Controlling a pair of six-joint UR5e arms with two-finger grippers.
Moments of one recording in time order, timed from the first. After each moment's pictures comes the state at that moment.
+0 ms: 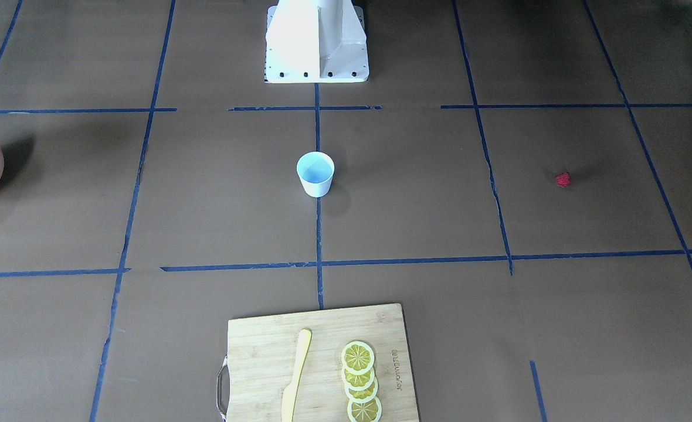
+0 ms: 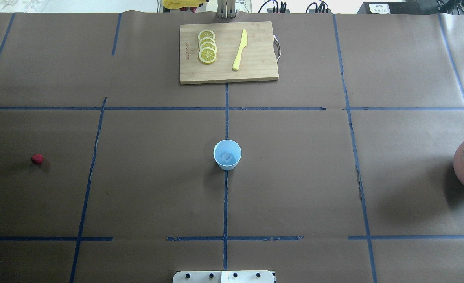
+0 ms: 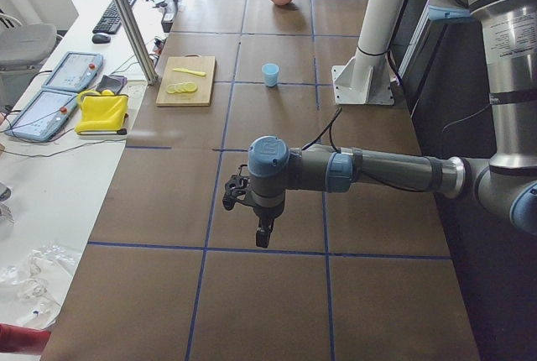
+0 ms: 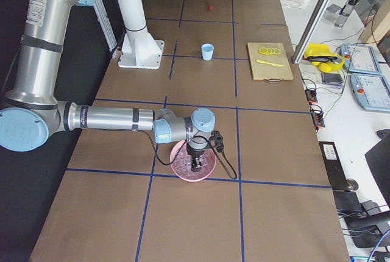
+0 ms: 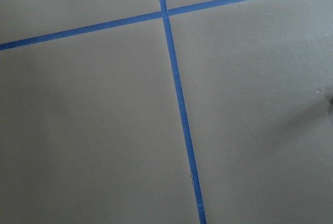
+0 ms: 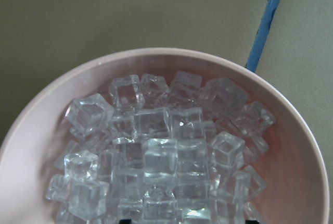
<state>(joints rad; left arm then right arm) -1.55 -1.33 -1.90 -1.53 -2.32 0.14 1.26 -1.81 1.73 -1.40 2.28 0.01</state>
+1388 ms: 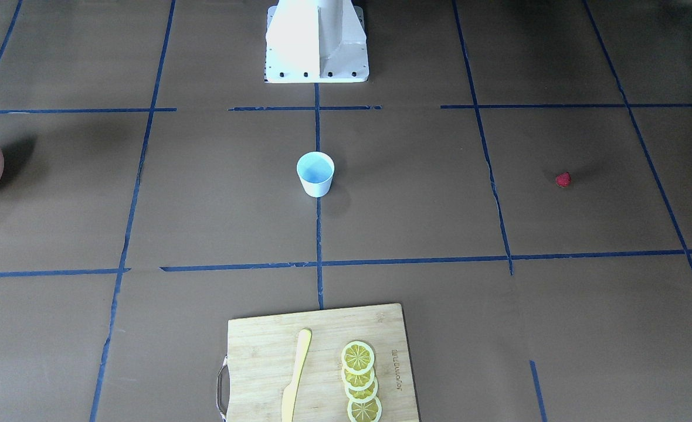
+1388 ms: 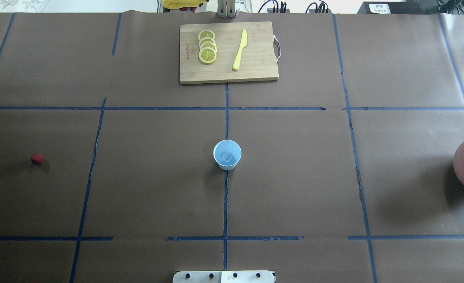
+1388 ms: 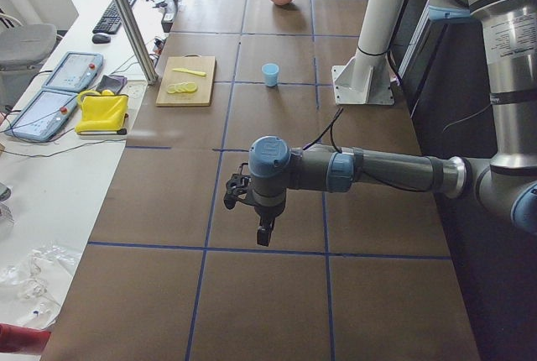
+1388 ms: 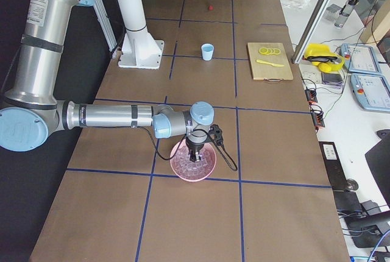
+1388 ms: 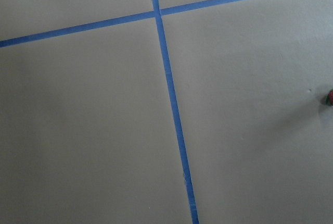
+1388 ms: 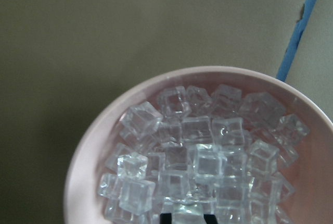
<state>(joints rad) -1.55 -1.32 -1.91 -1.53 -2.34 0.14 1.24 -1.83 1.85 -1.41 2.30 0.07</state>
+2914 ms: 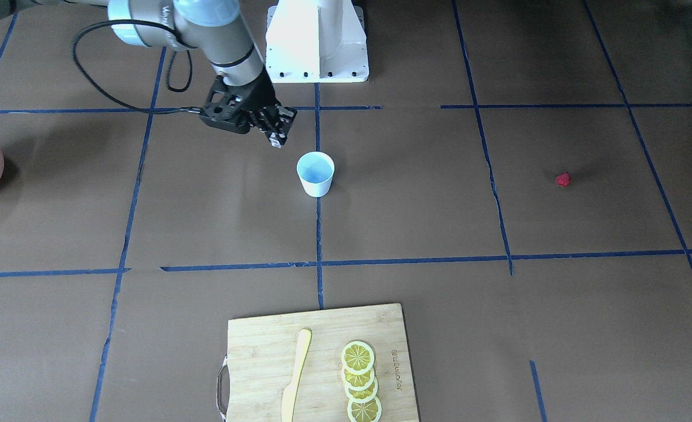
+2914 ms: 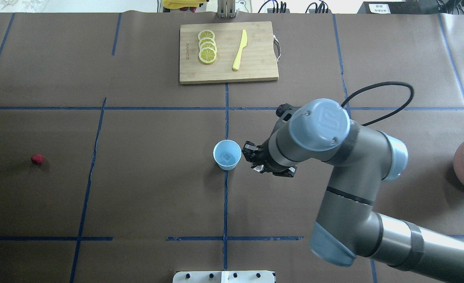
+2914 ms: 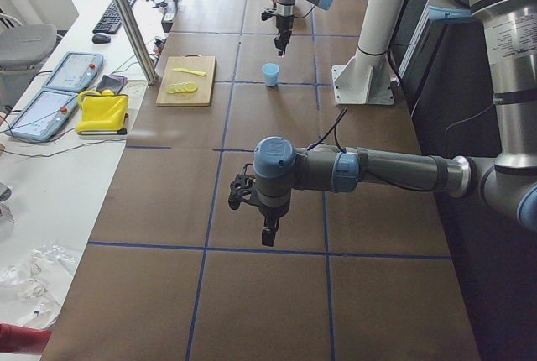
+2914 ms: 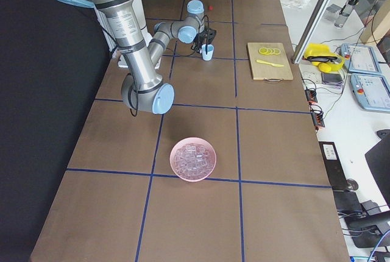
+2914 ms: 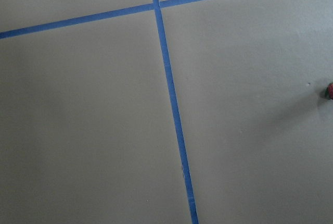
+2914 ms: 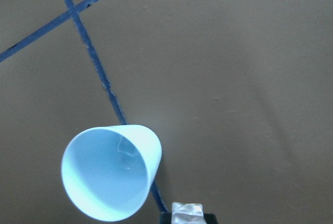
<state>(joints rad) -1.55 -1.30 -1.93 -1.53 -2.34 0.14 0.45 -0.97 1.83 -1.49 1.86 1.77</state>
